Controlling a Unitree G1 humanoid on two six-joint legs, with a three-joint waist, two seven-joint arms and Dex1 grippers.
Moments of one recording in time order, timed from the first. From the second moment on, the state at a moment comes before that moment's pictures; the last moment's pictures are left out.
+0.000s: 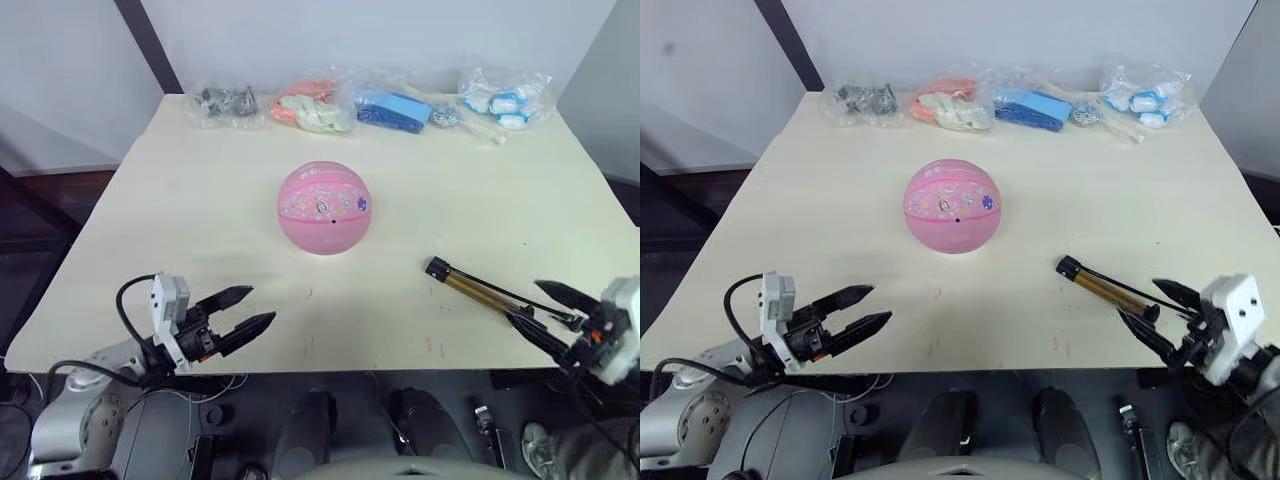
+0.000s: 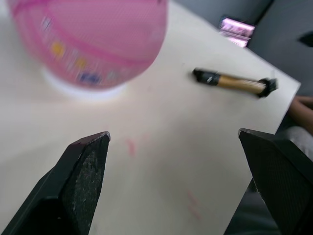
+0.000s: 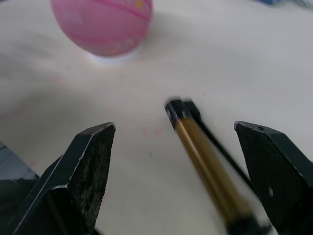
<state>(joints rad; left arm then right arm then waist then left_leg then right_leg) 0.26 0.65 0.33 -0.25 -0.69 0.42 -1.01 0.49 -0.57 -0.56 -0.69 0.61 0.55 0.77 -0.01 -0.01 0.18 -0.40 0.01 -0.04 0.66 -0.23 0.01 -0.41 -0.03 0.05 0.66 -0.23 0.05</state>
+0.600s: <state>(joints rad) 0.27 0.63 0.34 -0.16 -0.63 0.36 -0.98 0.70 -0.46 -0.57 -0.61 0.51 0.30 0.78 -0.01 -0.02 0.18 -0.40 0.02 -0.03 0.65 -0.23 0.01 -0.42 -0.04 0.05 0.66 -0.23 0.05</state>
